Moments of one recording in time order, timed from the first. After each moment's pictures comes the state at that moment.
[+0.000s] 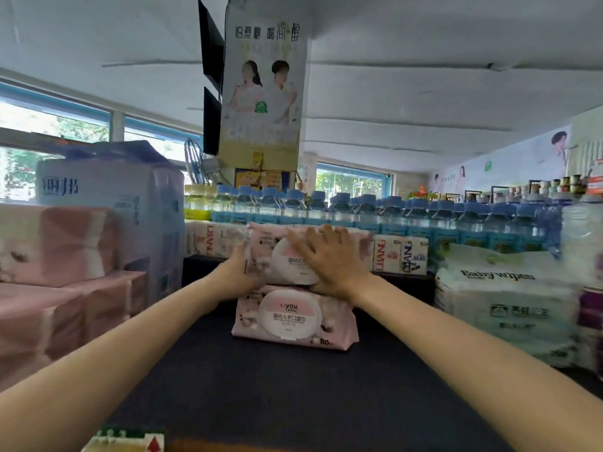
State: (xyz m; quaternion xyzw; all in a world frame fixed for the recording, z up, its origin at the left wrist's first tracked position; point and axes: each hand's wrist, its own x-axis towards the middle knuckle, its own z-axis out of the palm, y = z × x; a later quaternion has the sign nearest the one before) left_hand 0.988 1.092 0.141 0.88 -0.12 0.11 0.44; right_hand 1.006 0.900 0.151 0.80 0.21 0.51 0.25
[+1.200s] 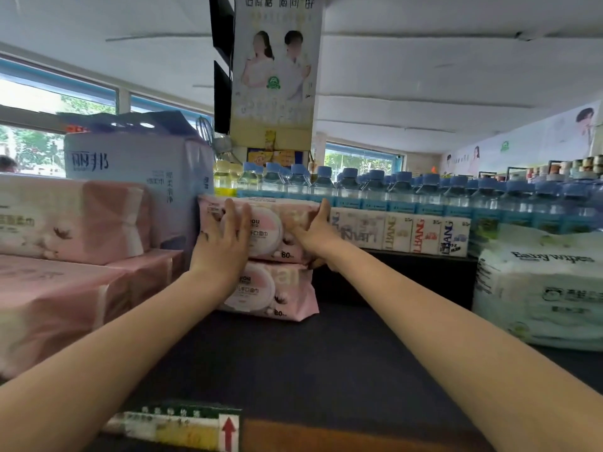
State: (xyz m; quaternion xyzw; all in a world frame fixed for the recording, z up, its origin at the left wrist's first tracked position) left_hand 0.985 1.150 0.132 0.95 -0.03 0.31 -0.10; right_hand 1.010 0.998 0.166 0.91 0.03 0.15 -0.38
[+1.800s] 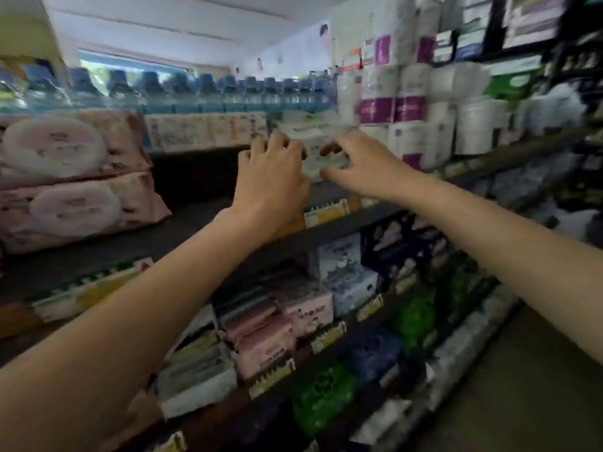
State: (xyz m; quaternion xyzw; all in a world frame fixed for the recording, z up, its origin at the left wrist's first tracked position) left_hand 0.789 1.033 0.115 0.81 -0.48 0.30 0.15; right_hand 0.702 0.921 0.130 0.94 -0.18 0.28 -0.10
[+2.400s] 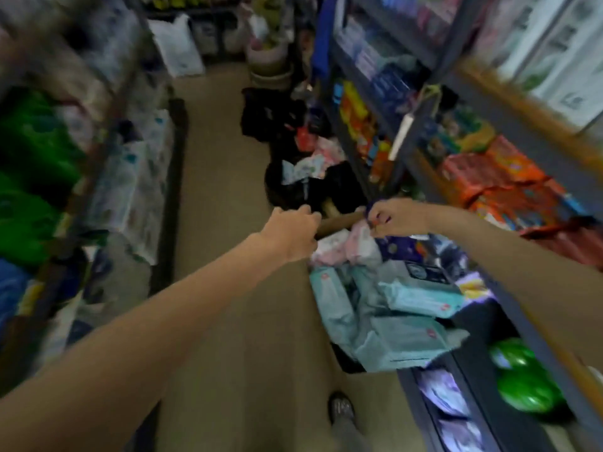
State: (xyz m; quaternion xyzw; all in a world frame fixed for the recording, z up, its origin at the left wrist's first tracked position) left_hand 0.201 0.960 -0.185 0.35 -0.93 -0.05 -0.14; right_hand 0.009 1.015 -0.180 0.61 -0.74 -0.05 -0.28
